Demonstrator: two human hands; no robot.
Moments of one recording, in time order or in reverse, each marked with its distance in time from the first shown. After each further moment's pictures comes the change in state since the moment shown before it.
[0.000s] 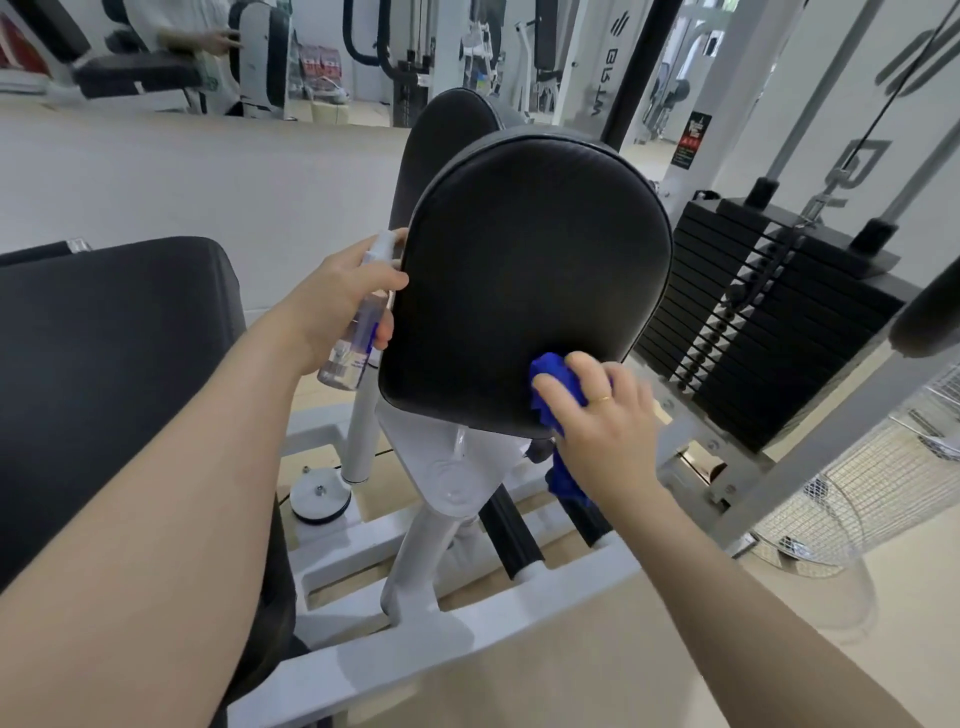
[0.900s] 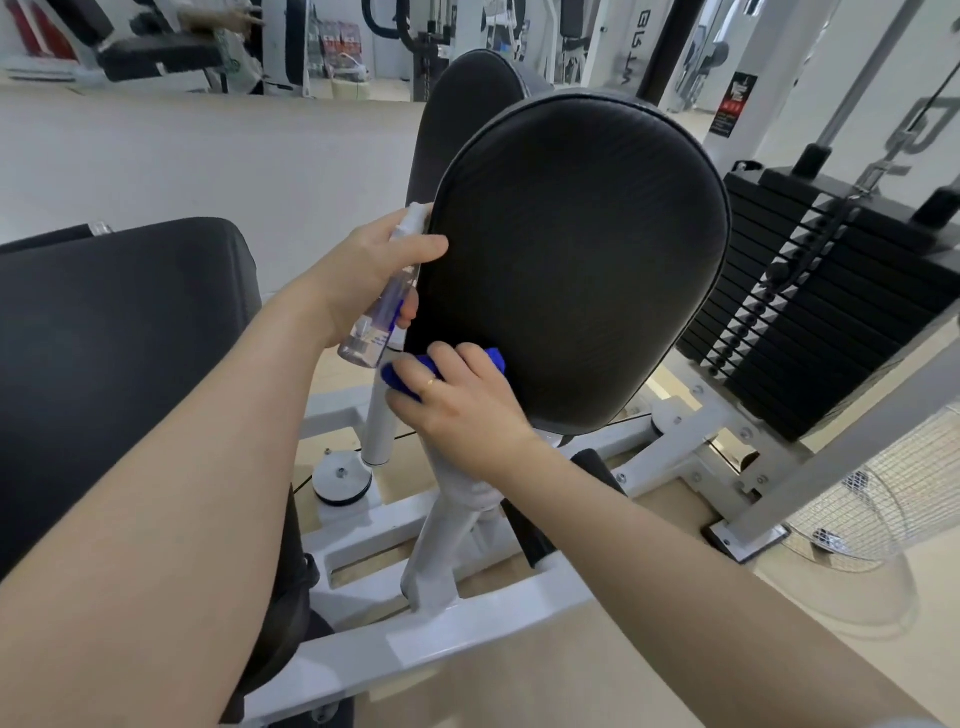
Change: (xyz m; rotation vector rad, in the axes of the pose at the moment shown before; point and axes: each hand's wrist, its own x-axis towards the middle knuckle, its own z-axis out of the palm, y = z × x) left_hand 0.008 0.003 0.003 0.065 -0.028 0.010; right_hand 0.054 -0.093 0.030 0.139 -0.174 -0.441
